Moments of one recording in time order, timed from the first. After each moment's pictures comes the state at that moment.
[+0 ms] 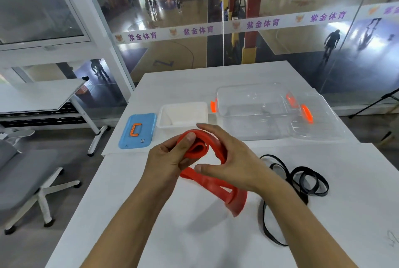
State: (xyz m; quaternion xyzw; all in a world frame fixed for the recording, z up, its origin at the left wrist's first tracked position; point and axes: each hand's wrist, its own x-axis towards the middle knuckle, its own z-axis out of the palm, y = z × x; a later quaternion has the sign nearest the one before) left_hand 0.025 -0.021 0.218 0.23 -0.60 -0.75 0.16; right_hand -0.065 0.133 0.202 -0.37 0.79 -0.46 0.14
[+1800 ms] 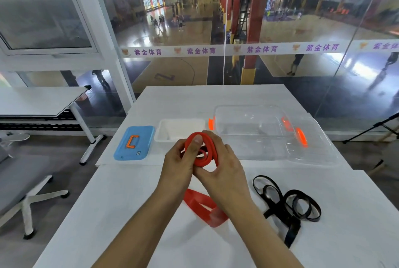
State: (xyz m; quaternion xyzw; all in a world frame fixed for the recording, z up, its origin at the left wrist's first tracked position) left_hand -0.004 0.001 0.227 0.24 -0.65 -0.68 0.22; right_hand -0.049 0.106 0.200 -0.27 0.83 -0.49 0.00
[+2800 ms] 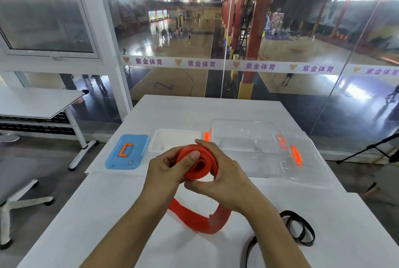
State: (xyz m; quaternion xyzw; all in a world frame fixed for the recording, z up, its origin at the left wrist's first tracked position) left_hand -0.008 -0.017 0.234 0.18 -0.66 -0.69 0.24; right_hand -0.090 0.123 0.226 -0.36 0.81 -0.44 0.11
